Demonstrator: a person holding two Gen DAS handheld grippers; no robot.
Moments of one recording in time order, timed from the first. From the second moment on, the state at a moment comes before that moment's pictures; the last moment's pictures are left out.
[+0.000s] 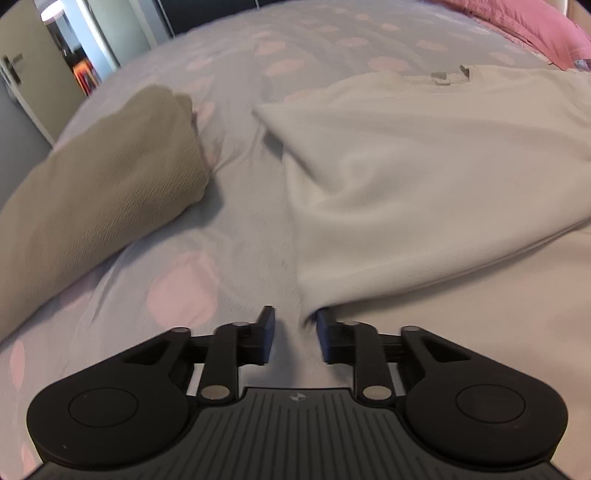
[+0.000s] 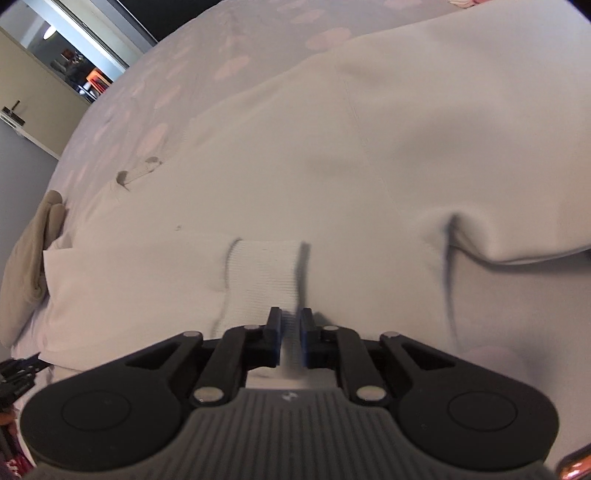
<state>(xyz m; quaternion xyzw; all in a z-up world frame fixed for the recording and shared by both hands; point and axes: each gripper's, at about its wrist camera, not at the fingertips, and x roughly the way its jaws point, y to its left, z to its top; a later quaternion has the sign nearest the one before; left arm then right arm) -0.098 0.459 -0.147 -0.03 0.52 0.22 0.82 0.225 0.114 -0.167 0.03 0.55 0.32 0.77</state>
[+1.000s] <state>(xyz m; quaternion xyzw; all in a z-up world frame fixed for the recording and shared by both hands) 0.070 0.605 -0.145 -0.26 0.50 0.28 0.78 0.270 0.186 -0.183 -0.04 0.54 0.39 0.75</state>
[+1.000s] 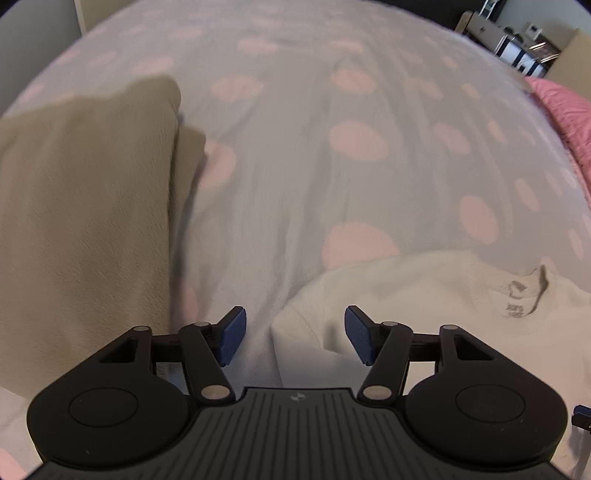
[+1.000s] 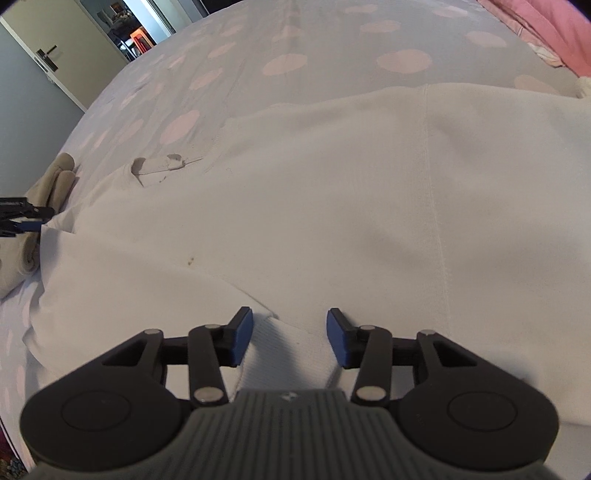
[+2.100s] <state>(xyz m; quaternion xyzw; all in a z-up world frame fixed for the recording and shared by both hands) 0.039 0.591 -0.107 -0.13 0.49 0.27 0.82 0.282 0.215 -0.174 -0.02 0.47 0.39 0.79</state>
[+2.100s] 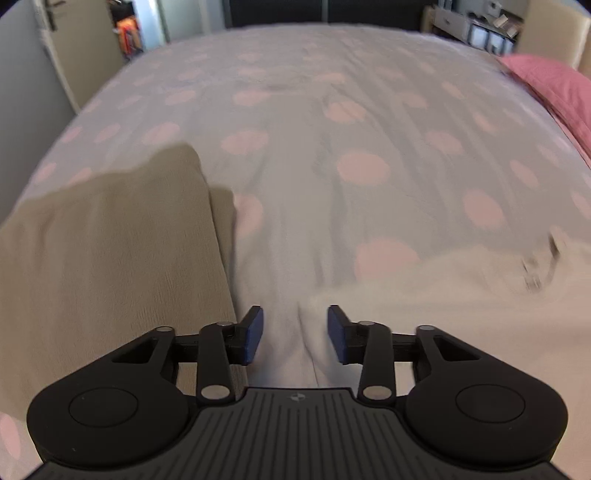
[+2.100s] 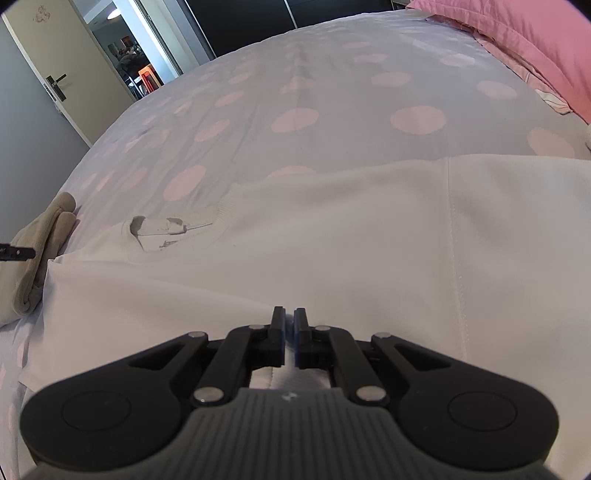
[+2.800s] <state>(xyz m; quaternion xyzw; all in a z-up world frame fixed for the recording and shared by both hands) 0.083 0.609 -0.148 -0.11 0.47 0.32 0.82 0.267 0.187 -0.158 -0.03 0.47 0.38 0.79</state>
